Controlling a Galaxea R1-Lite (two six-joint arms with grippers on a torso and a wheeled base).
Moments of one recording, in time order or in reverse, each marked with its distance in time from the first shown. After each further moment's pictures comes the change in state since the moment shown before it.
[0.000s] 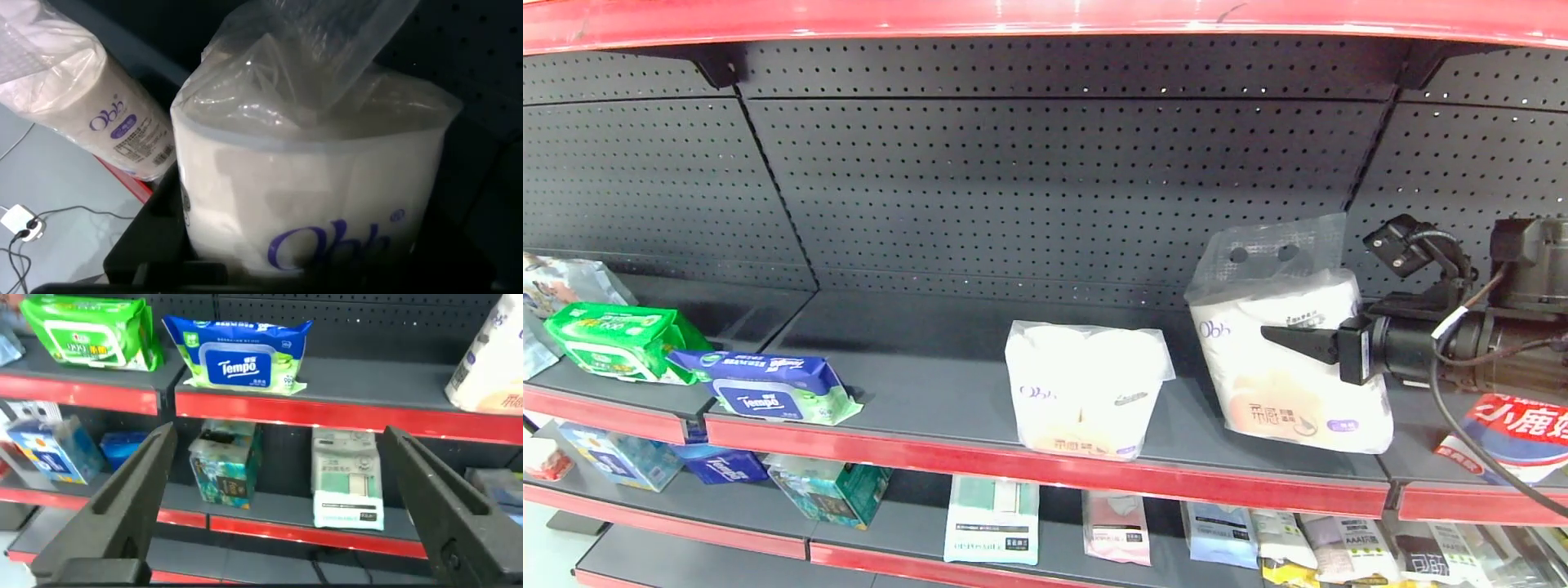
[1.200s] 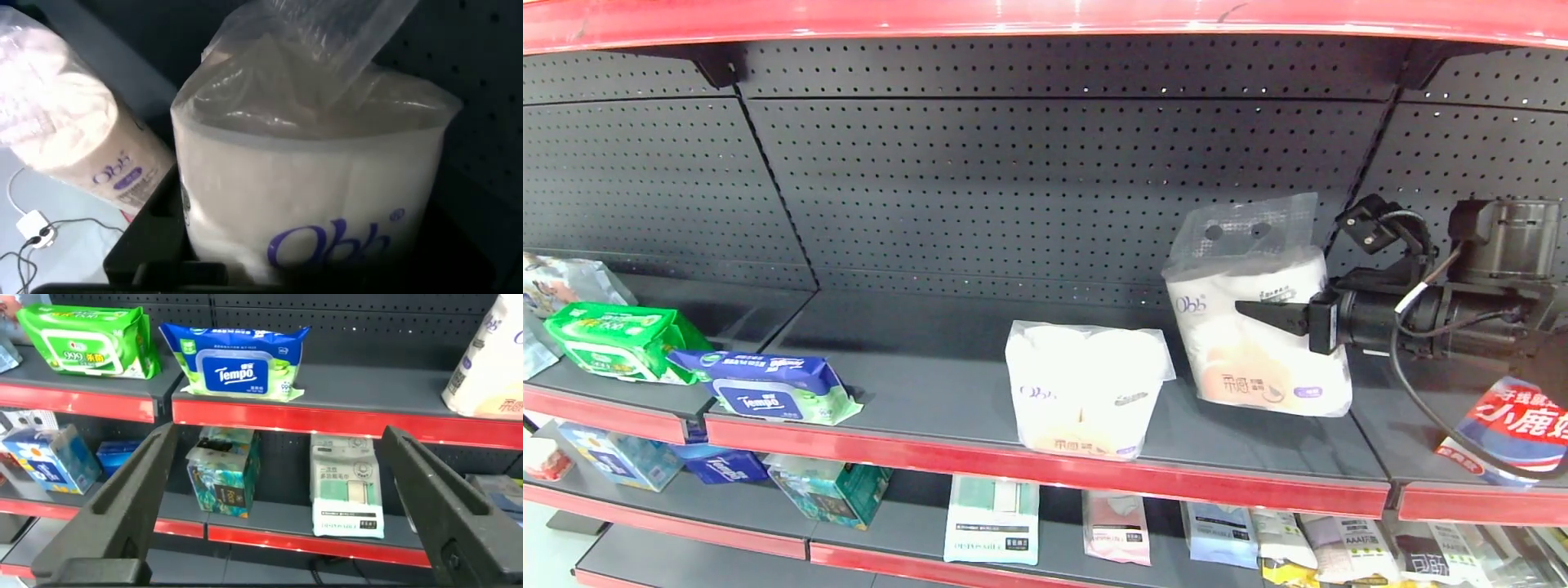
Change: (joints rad) left arm 0.006 -0.019 0.052 -0.067 -0.012 -0.003; right arm 0.000 0.120 -0.103 -0.085 0.102 0.003
